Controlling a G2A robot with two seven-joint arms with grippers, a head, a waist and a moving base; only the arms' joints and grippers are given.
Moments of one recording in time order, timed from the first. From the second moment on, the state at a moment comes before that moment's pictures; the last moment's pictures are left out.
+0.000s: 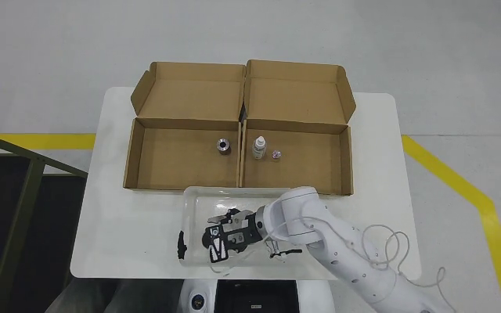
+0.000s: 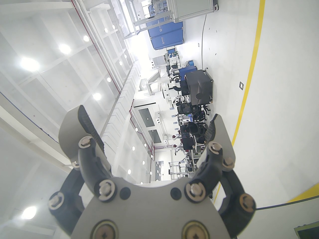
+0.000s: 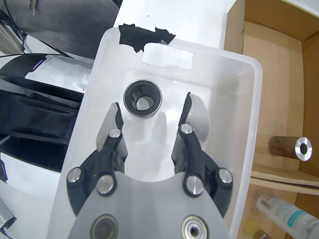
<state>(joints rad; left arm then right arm) -0.29 -0.19 -0.48 -1.38 1.96 -0.31 0.15 -1.01 -1.31 0.75 -1.79 -1.16 -0.96 0.83</state>
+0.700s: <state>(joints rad) -0.29 -0.19 -0.48 -1.38 1.96 -0.31 0.15 -0.87 -1.34 0.61 -1.64 -1.14 -0.97 0.81</state>
